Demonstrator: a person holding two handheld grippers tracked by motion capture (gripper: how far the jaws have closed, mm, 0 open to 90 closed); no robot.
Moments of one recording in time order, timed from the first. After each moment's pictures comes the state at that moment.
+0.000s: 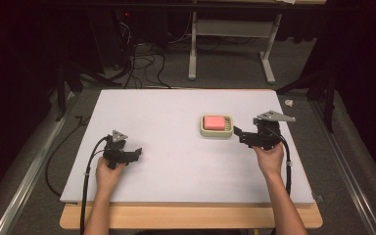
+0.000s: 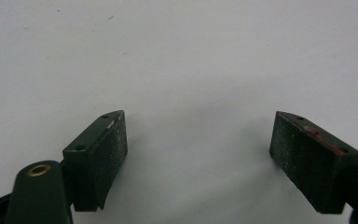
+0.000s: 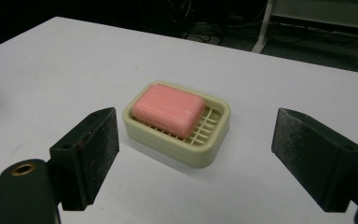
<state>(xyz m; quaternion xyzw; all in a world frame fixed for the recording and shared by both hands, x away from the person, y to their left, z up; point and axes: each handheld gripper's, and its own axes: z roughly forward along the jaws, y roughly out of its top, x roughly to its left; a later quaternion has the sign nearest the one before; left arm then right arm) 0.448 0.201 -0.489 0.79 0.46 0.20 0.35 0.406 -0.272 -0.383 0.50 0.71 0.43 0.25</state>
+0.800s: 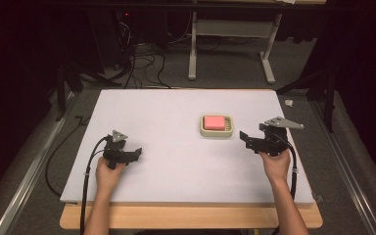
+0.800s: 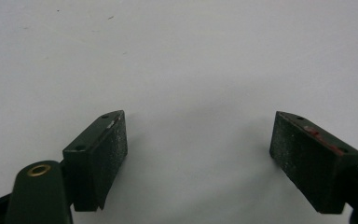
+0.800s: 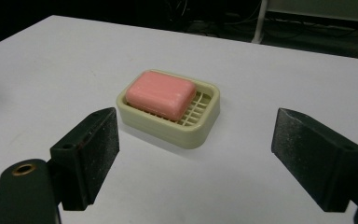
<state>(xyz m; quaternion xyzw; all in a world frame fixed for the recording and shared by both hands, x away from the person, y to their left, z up) 0.448 0.201 -0.489 0.79 0.46 0.20 0.35 0.389 -0.289 -0.391 0.51 0.70 0.43 0.25</state>
